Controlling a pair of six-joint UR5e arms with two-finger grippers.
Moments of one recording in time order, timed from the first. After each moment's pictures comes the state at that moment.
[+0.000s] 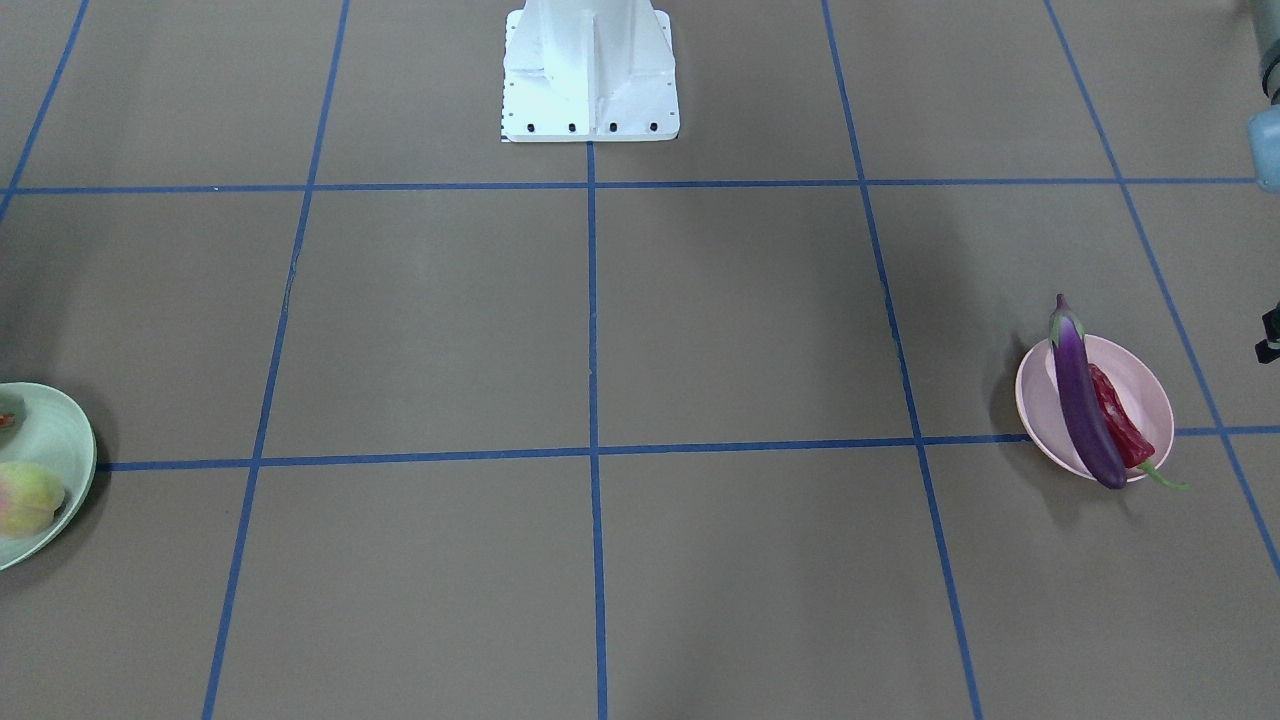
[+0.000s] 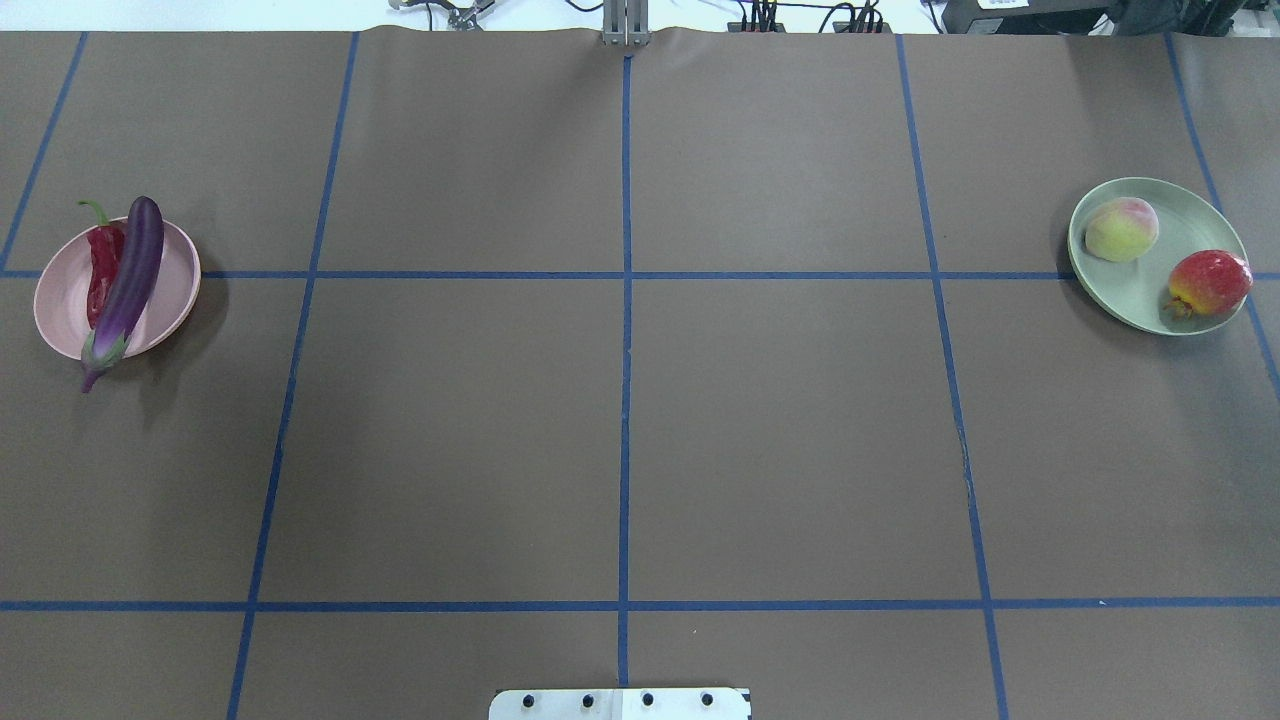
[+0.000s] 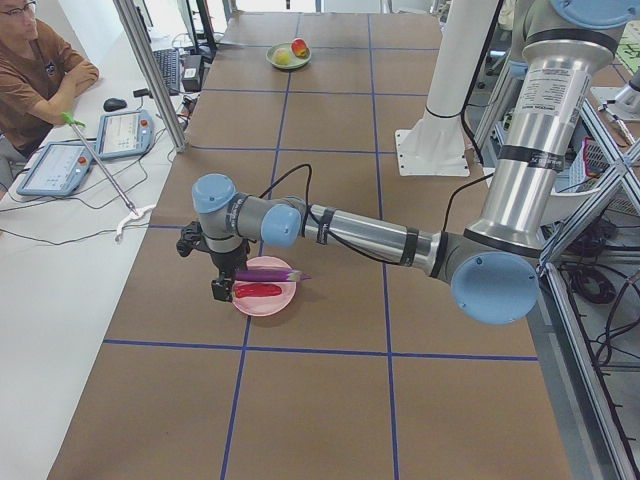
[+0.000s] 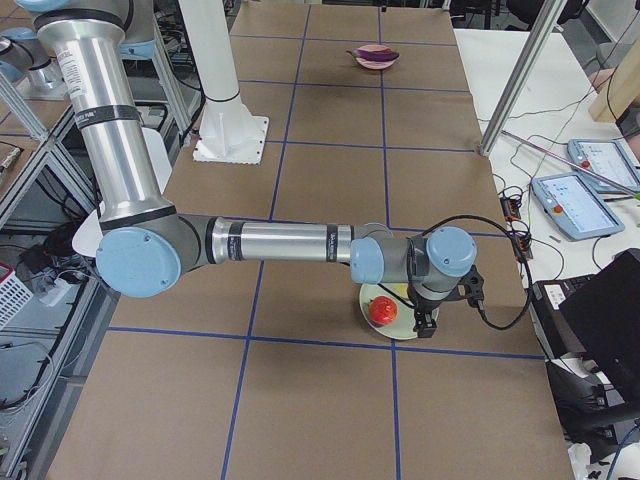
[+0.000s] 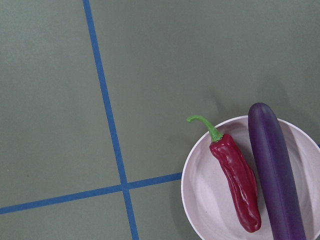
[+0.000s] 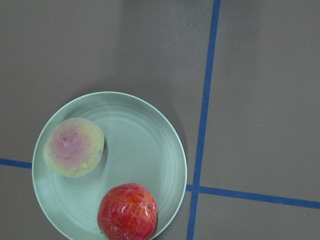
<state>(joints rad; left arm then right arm) -1.40 -1.80 -1.55 -1.59 -2.26 -0.06 1.56 -1.31 1.33 -1.54 2.44 -0.06</state>
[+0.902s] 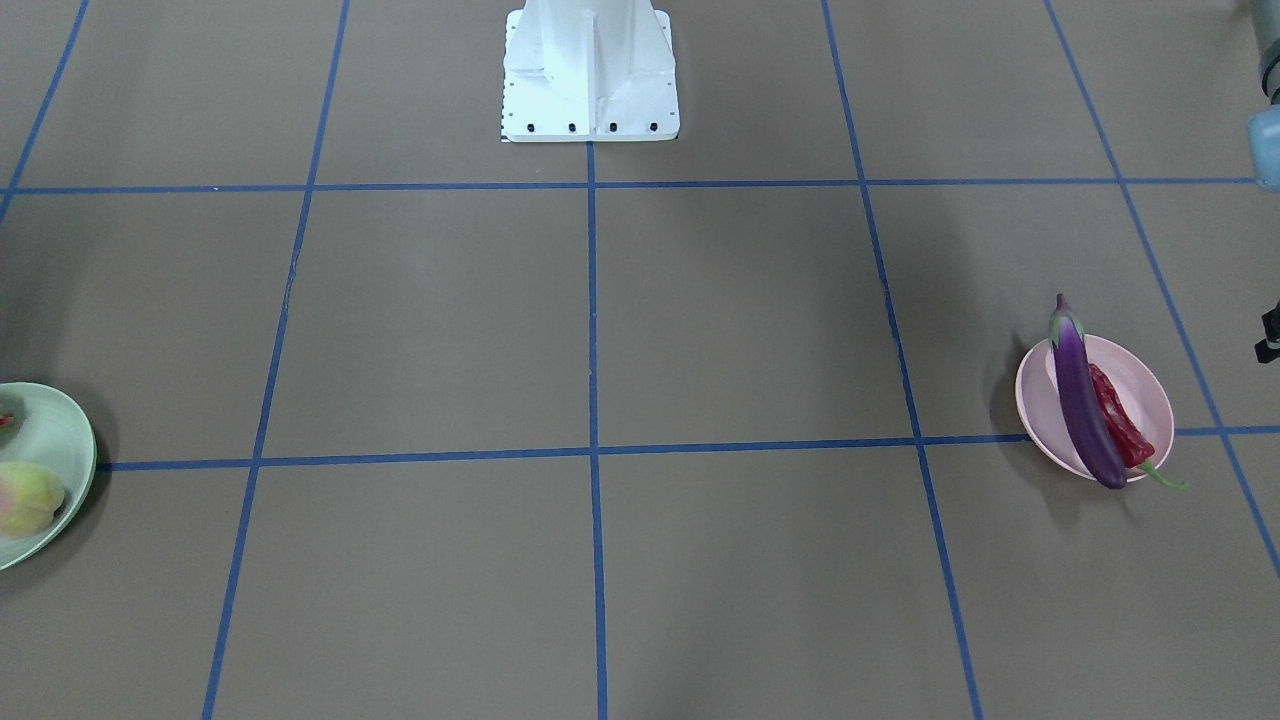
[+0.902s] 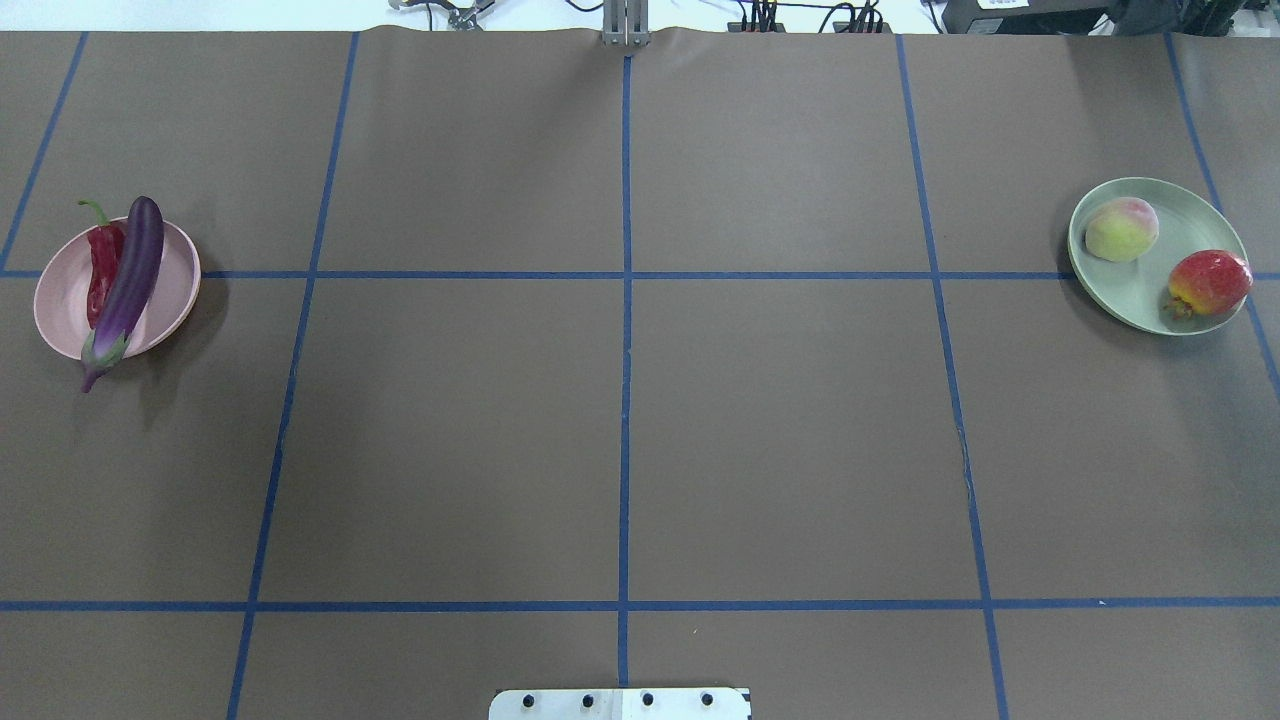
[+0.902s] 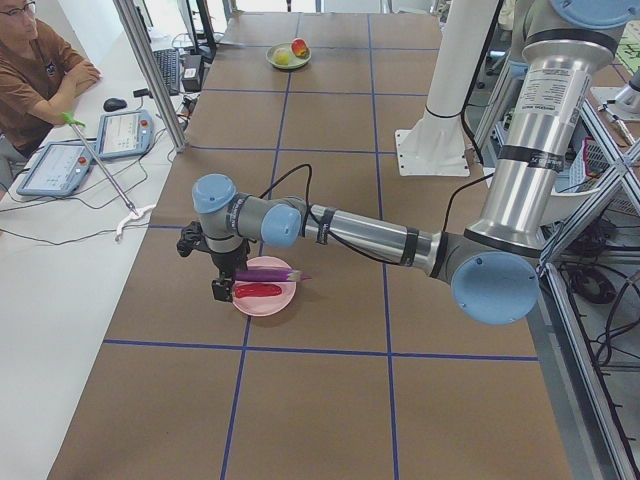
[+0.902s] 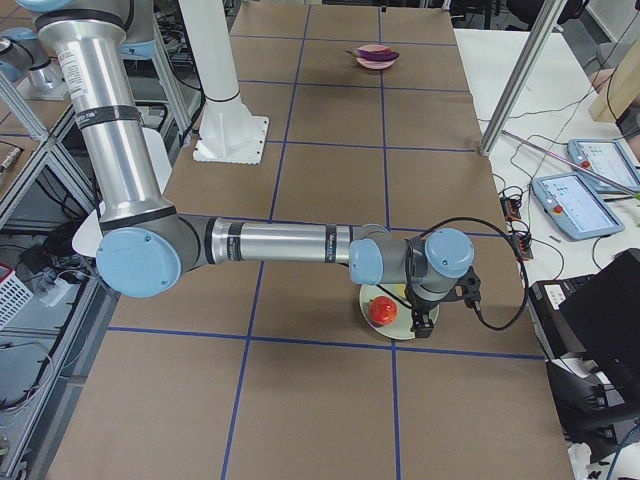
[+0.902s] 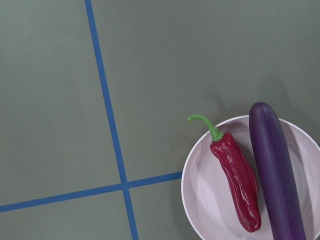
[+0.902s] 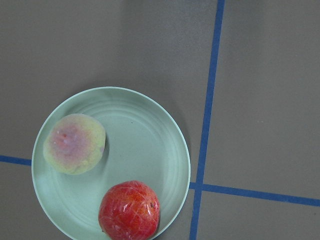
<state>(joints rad) -1.40 -1.80 -1.55 -1.59 -2.26 -0.07 1.55 -1.32 1.33 -1.54 2.44 -0.05</state>
